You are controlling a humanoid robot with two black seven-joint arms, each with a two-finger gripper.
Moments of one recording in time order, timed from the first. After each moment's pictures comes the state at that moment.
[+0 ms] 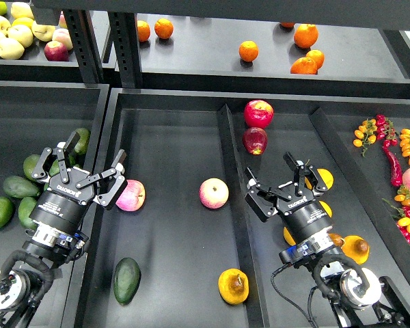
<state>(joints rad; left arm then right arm) 0.10 0.00 -1.36 -1.38 -0.23 -0.49 0.23 0.00 0.01 1.31 1.28 0.33 0.34 -0.33</state>
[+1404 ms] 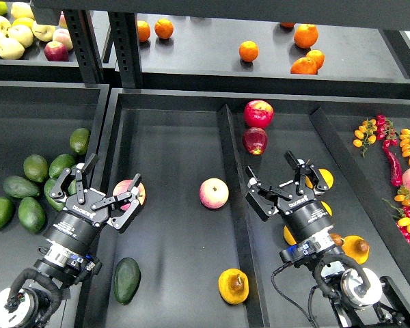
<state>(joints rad) 0.16 0.00 -1.26 -1.38 -0.24 -0.49 0.24 -0.01 0.01 1.32 1.28 0.33 0.34 -0.33</state>
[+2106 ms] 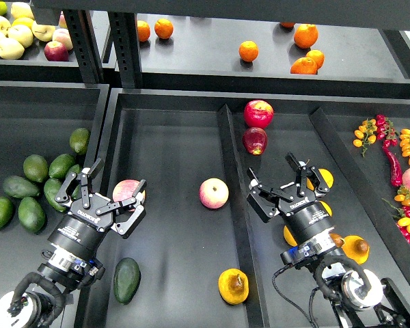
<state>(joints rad) 0.17 0.00 -1.25 -1.38 -0.23 -0.49 0.24 -0.01 0.02 1.32 1.28 0.33 0.34 -0.33</state>
